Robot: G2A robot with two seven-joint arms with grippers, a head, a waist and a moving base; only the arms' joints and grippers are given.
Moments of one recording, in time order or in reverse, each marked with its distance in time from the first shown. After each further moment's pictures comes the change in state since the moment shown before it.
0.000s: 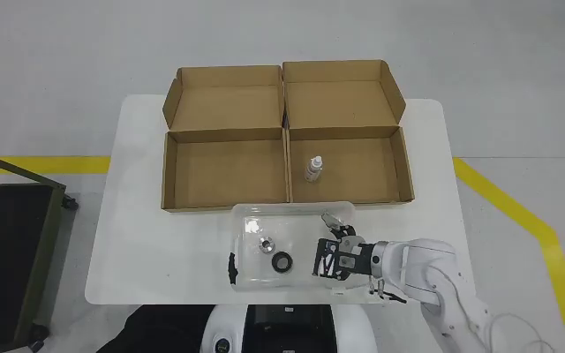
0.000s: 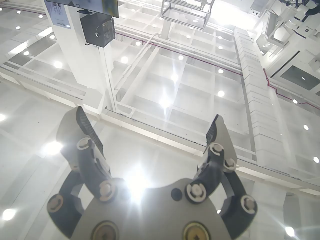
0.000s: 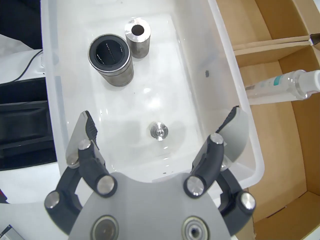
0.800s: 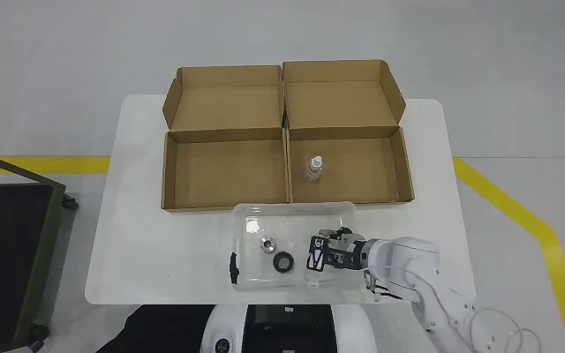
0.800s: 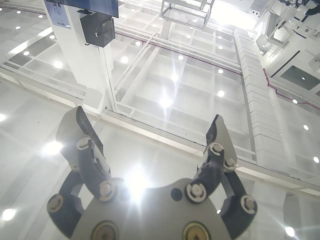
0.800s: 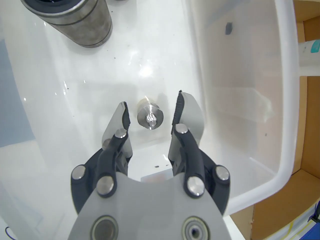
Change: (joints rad) left arm 0.000 0.000 0.000 0.000 0.000 0.000 0.000; right arm 0.055 0.011 -0.107 0.045 -0.121 0.096 0.144
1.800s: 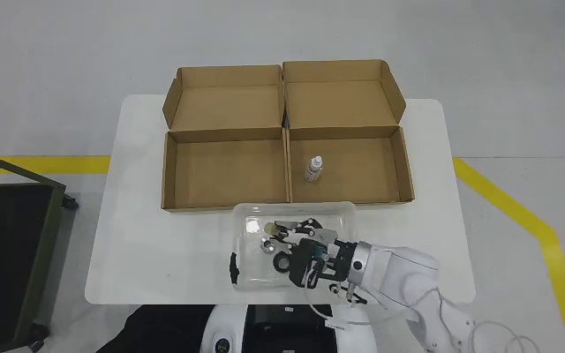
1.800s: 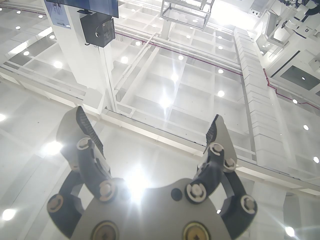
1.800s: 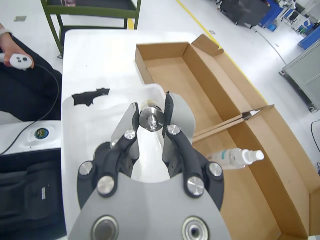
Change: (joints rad) left arm 0.000 0.000 0.000 0.000 0.000 0.000 0.000; right arm -0.003 -0.006 -0.067 -0.133 0.030 0.220 -0.598
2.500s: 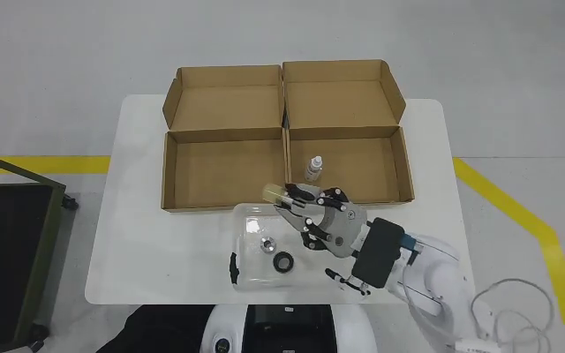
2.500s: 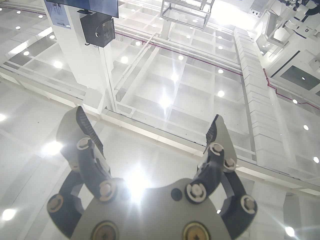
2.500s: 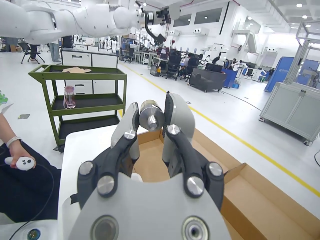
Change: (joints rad) left arm 0.000 0.000 0.000 0.000 0.000 0.000 0.000; right arm 0.038 -0.015 0.073 -0.091 0.252 0.088 -0.301
